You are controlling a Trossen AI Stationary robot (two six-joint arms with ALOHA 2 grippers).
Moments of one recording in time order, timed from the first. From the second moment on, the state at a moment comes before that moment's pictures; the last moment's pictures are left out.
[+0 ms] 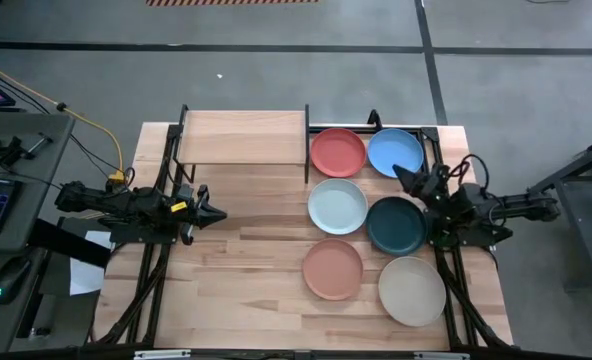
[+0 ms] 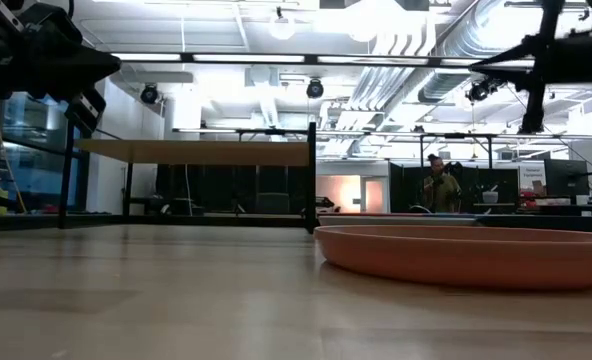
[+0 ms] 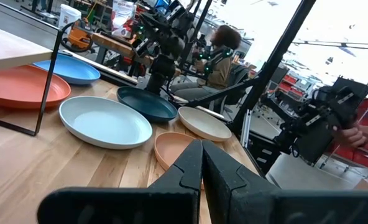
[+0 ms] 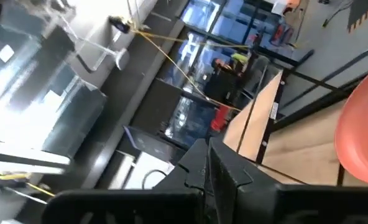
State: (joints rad) left arm -0.20 0.01 0.01 0.03 -0.14 -0.41; right arm 0.10 0.10 0.05 0.37 0.69 0.99
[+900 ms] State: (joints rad) left arm -0.20 0.01 0.01 0.03 -0.14 -0.41; right arm -0.36 1.15 0.68 -0.87 0.61 1.74
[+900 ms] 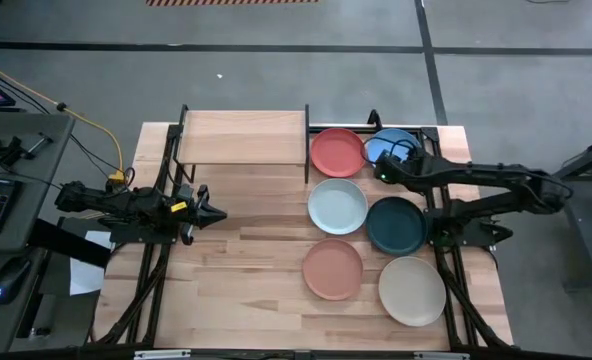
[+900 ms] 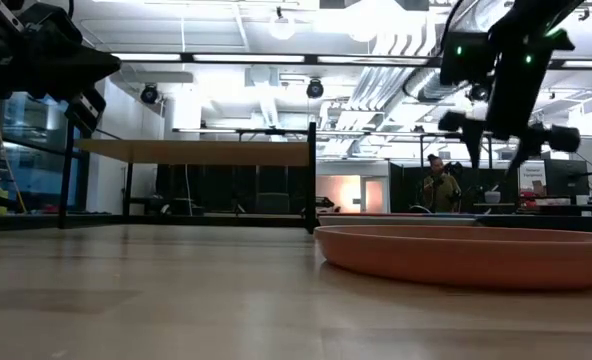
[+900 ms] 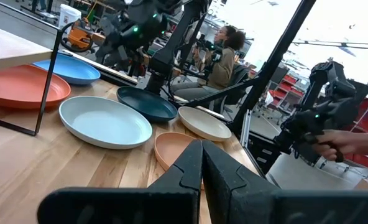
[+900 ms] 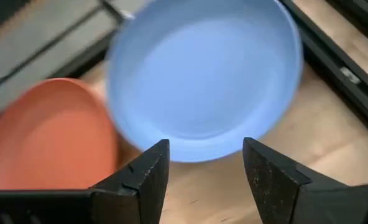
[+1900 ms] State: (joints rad) left arm -0.20 0.01 0.01 0.03 -0.14 -0.41; right arm -0.56 1.17 0.42 -0.58 0.55 2.13
